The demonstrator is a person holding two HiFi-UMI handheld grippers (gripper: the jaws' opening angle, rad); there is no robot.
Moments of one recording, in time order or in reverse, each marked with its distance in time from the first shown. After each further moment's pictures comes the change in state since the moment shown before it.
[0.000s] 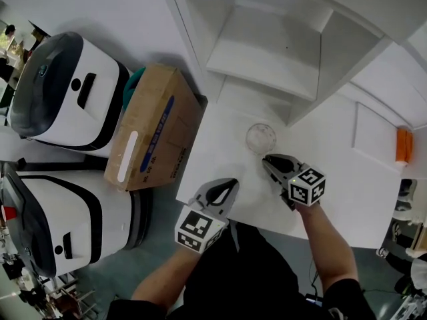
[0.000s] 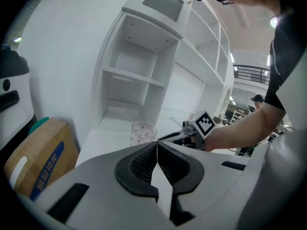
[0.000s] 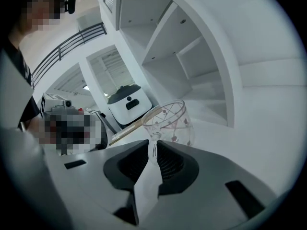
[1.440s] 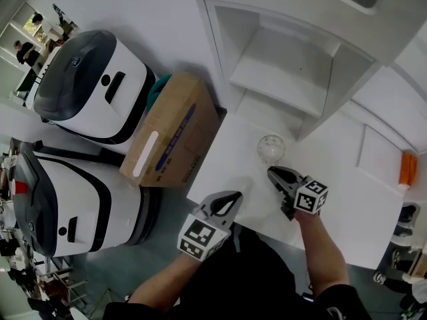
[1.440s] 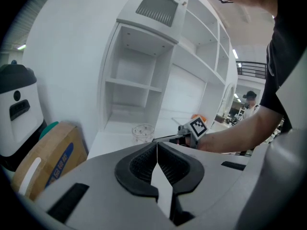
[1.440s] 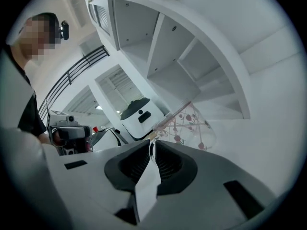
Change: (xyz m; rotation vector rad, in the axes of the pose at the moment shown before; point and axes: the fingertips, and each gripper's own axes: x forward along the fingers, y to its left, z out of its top) left arm -0.036 -0.020 0.011 0.022 0.014 0.070; right arm -0.003 0.020 0.013 0.137 -0.156 0.187
